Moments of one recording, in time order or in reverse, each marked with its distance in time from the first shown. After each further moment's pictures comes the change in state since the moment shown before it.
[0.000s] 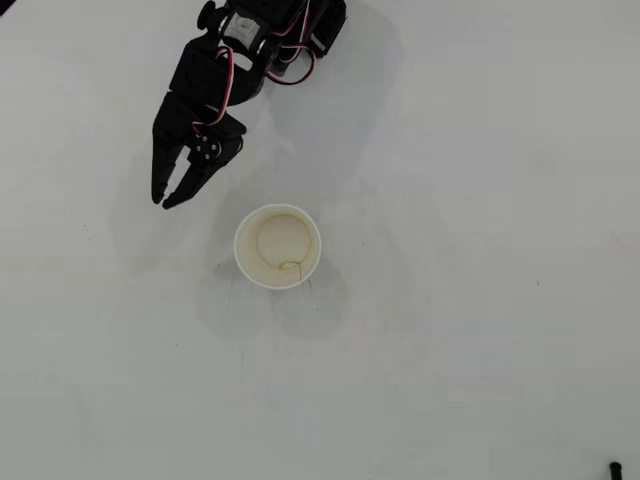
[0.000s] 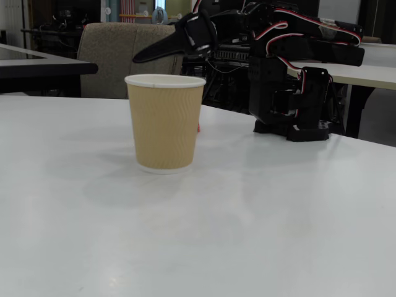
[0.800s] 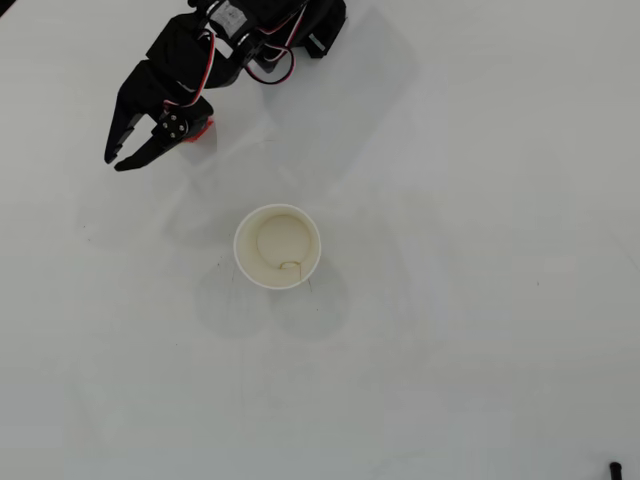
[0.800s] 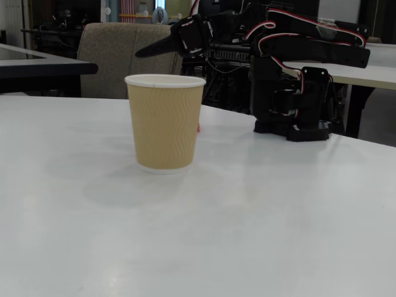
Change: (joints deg) arm 14.9 0.0 0.0 0.0 -10.5
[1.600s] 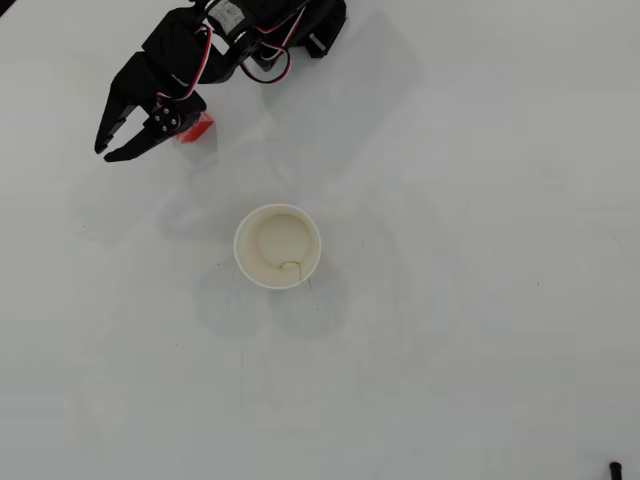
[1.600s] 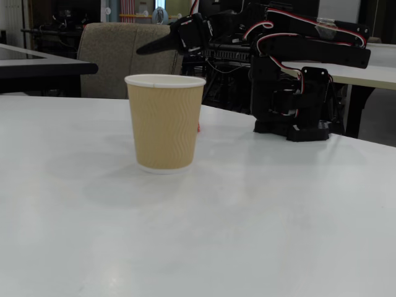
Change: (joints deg) arm 2.8 0.0 0.0 0.1 0.0
